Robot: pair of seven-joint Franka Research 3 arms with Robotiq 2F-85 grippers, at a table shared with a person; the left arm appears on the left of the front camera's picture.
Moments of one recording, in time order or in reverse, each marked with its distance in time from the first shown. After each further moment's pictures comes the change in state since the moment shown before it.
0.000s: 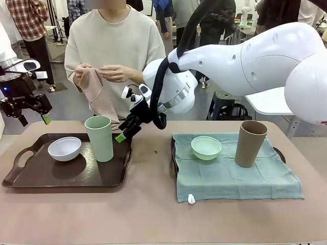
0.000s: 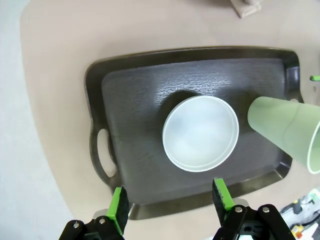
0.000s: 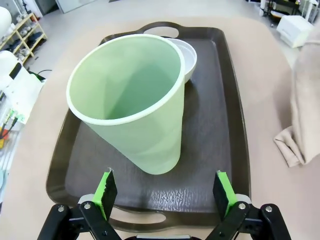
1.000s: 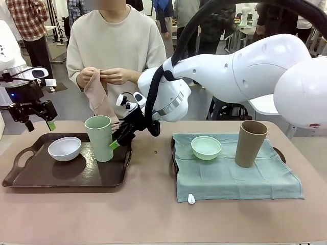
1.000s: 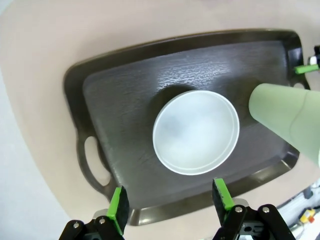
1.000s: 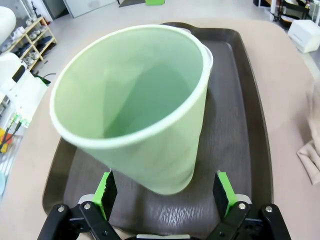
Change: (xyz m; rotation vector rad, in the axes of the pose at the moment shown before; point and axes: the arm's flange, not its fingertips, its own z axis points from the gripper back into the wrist) left arm 0.007 -0.012 -0.028 0.002 0.061 -0.105; right arm -0.007 0.000 -0.041 0.057 -0.039 -0.005
